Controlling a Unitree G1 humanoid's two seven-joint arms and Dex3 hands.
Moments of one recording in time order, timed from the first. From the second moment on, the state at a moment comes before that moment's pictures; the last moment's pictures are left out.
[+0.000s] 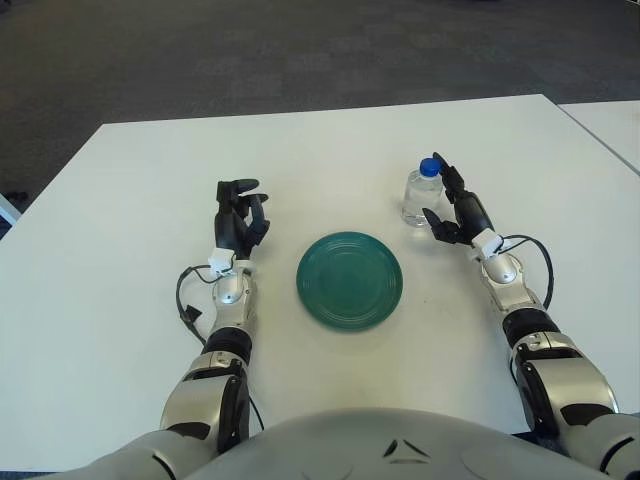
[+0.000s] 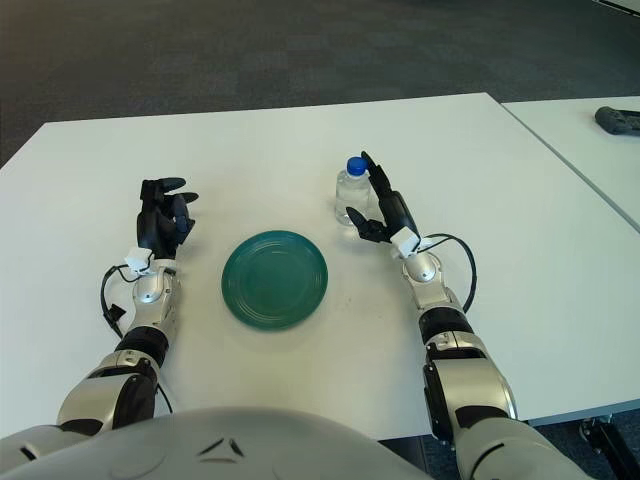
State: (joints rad) left arm -0.30 -0.04 0.22 0.91 -0.06 -0.92 0.03; right arm -0.41 -0.27 -0.01 0.93 -0.16 -0.87 0.05
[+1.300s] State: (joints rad) left arm -0.27 -0.04 0.20 0.87 -0.05 -0.92 0.07; right arm -0.40 -0.08 -0.21 0.87 0.25 -0.83 0.25
